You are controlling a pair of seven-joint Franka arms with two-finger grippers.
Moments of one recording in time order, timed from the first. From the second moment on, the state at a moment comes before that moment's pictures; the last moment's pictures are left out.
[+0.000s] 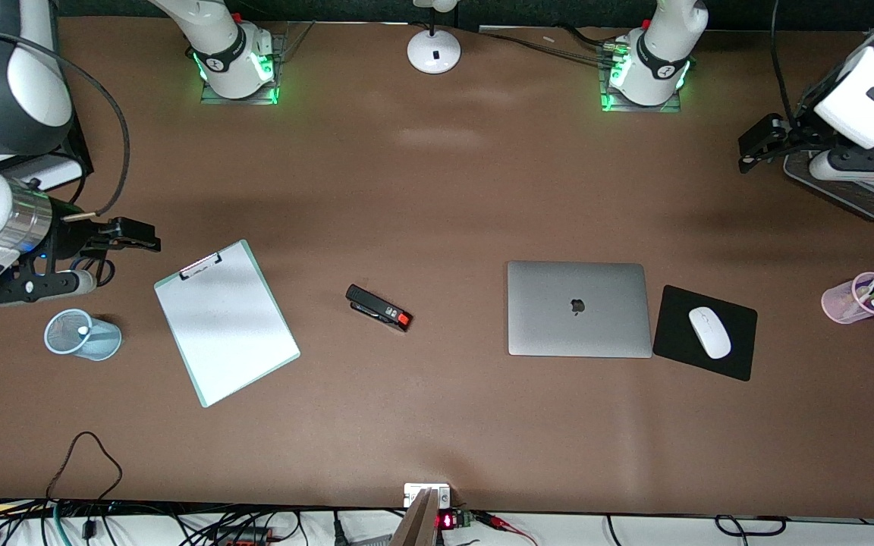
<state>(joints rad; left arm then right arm) 0.08 -0.08 -0.16 -1.66 -0.02 1.56 -0.05 0.14 0.31 -0.09 -1.40 0.08 1.53 0.03</state>
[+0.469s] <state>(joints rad) 0.09 -0.09 -0.16 -1.67 -0.02 1.57 -0.04 0.11 0.19 -0.12 -1.40 -0.09 1.51 0.07</state>
